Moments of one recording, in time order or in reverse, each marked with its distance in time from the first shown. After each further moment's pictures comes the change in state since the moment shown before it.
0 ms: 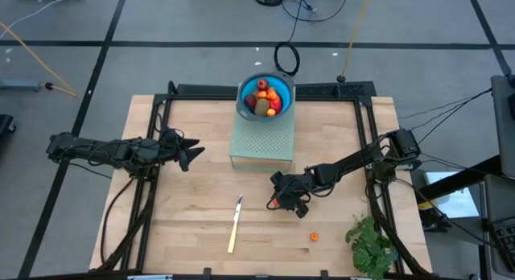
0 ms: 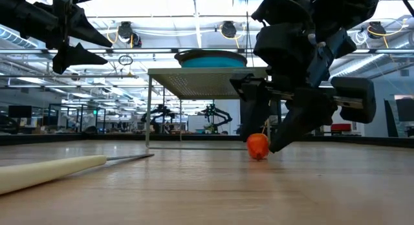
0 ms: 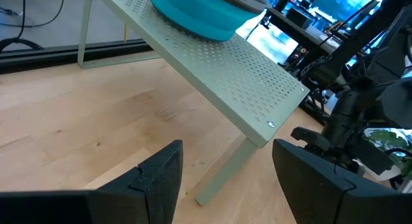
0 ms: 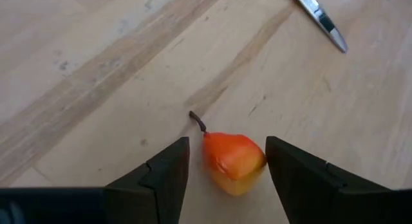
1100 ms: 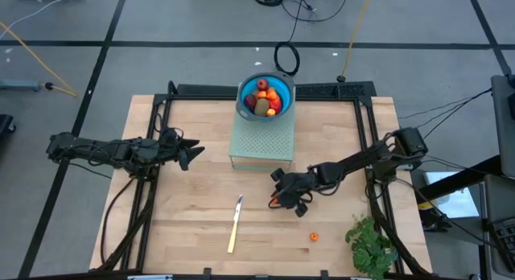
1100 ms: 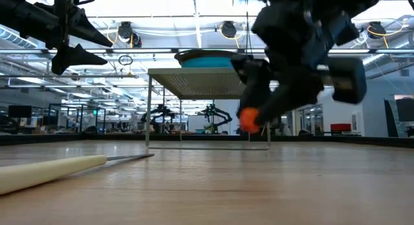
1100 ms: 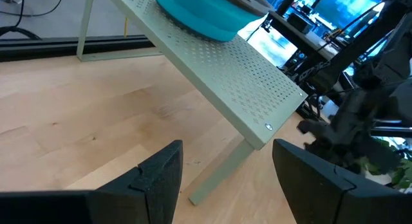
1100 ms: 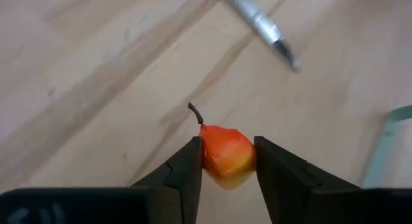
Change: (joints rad) left arm 0.000 0.000 0.000 0.000 0.000 -0.055; right arm 0.009 -0.064 0.005 -0.016 0.064 0.008
